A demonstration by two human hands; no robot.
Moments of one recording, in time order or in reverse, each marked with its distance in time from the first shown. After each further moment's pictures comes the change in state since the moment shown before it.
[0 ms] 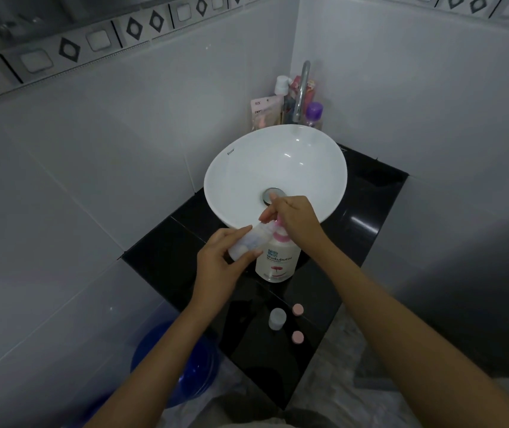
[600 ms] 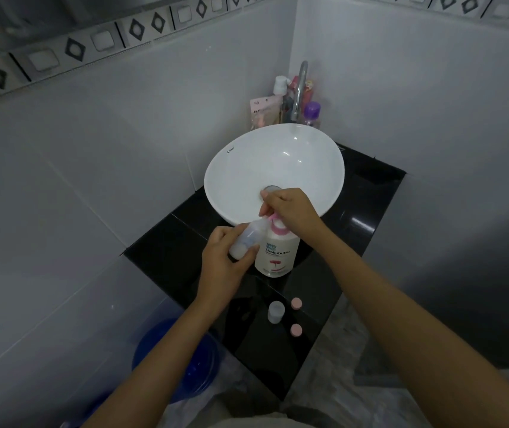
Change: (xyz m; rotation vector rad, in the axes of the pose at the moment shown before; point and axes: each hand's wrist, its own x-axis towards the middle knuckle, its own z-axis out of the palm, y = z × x) left_hand -0.010 -0.005 0.009 0.144 0.034 0.027; right_hand -0.003 -0.011 -0.004 -0.063 -0.073 -0.023
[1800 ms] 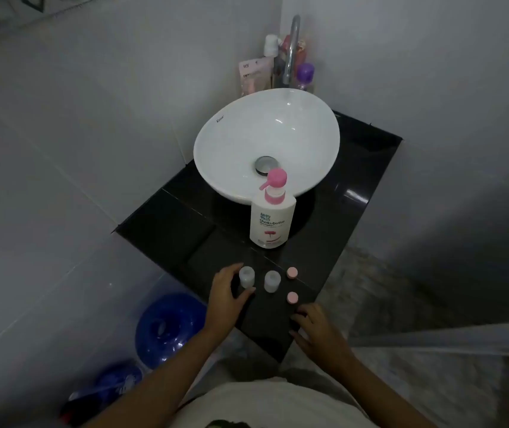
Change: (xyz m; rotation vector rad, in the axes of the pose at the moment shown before) left_hand -0.100 -0.091 0.038 0.071 -0.241 -0.288; right_hand -0.229 0.193 0.036 -0.807 -0.134 -0.159
